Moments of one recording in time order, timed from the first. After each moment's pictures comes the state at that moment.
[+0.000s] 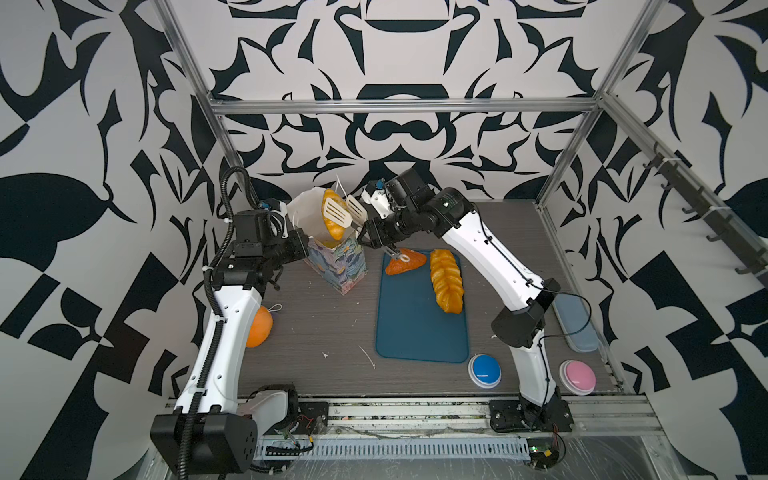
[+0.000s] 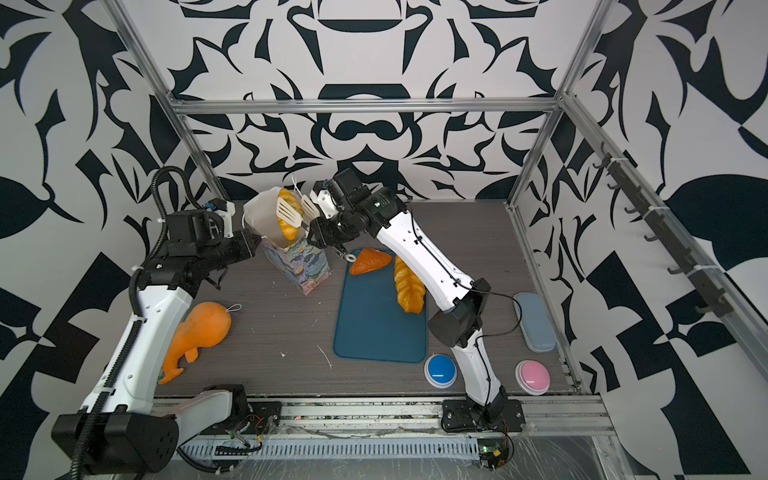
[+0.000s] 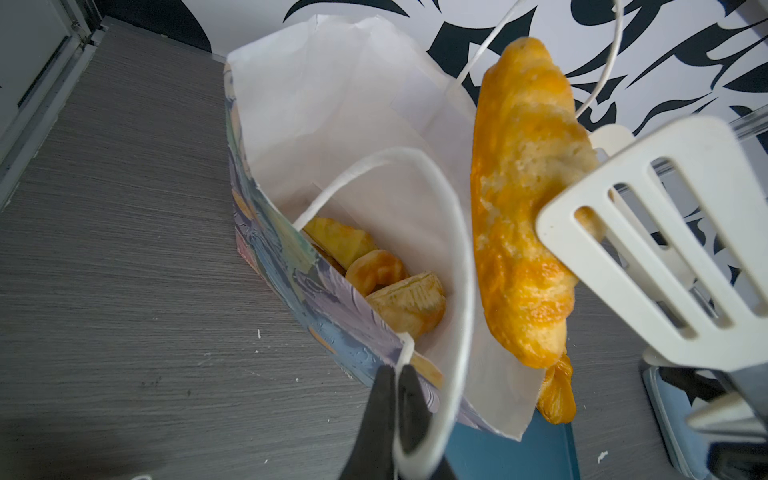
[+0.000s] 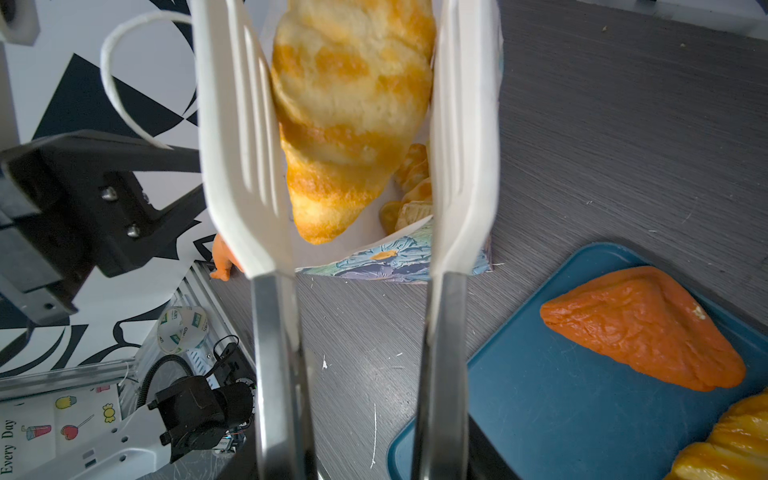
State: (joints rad) left arm -0.01 1.16 1.22 -0.68 0.31 -0.31; right arm 0.79 2.10 2.49 -1.18 -0.32 0.34
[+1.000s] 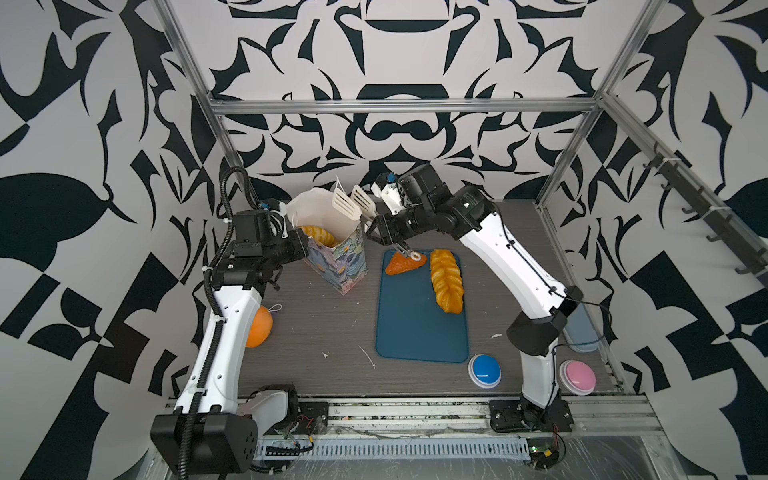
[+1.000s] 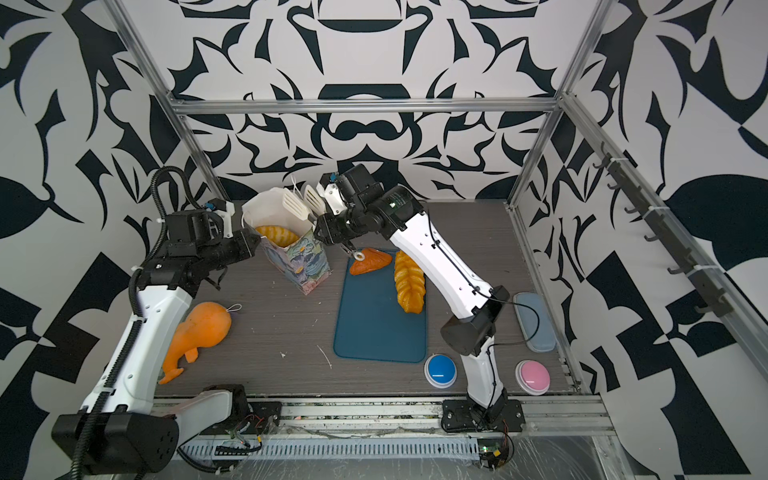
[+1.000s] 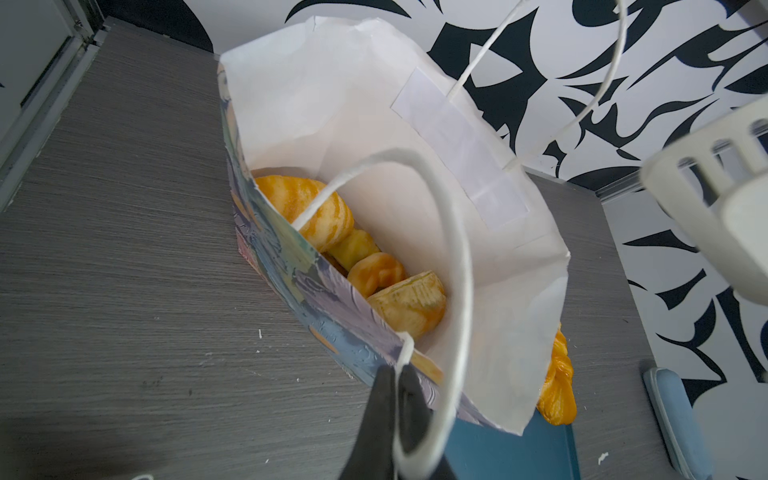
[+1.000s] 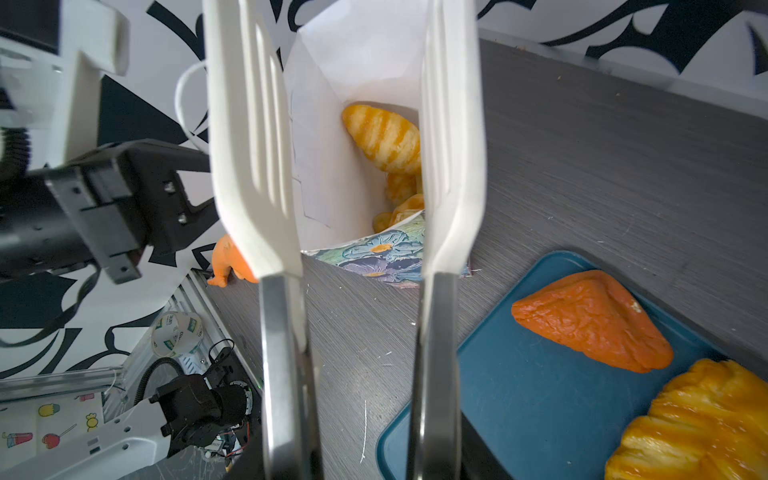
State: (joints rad) left arm -0.01 1.16 1.22 -0.68 0.31 -0.31; right arm 0.79 1.94 2.37 -1.16 -0.25 0.31
